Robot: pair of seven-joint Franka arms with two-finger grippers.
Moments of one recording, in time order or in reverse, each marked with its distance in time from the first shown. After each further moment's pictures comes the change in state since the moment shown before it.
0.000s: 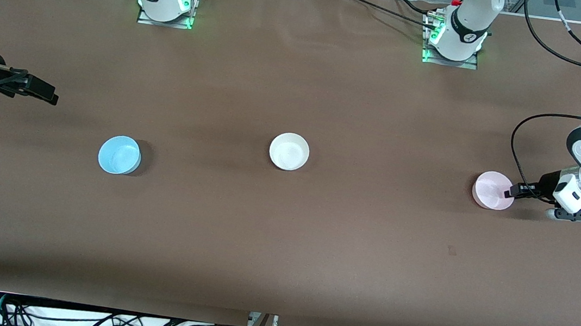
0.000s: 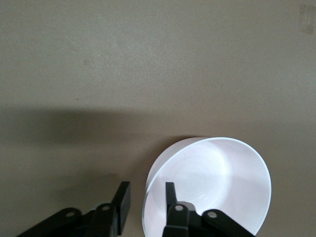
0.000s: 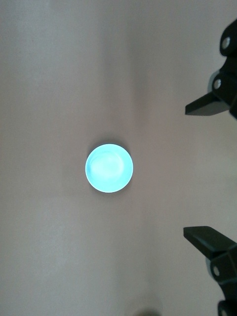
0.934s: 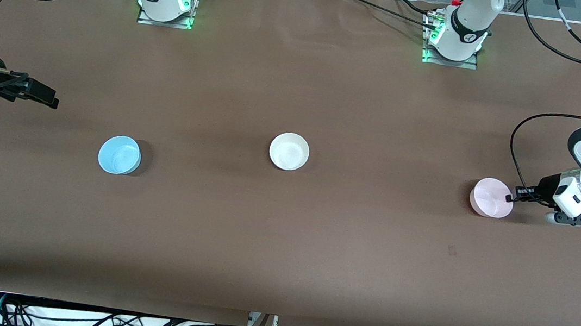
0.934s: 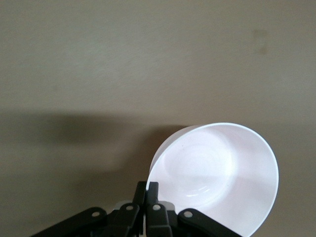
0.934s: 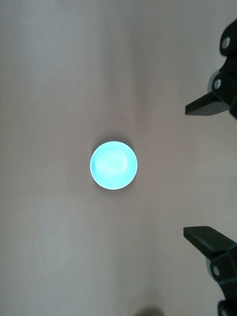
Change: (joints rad) left arm -0.023 -0.033 -0.044 0.049 -0.006 -0.064 -0.065; right arm 0.003 0.020 0.005 0.026 0.002 0.001 0.000
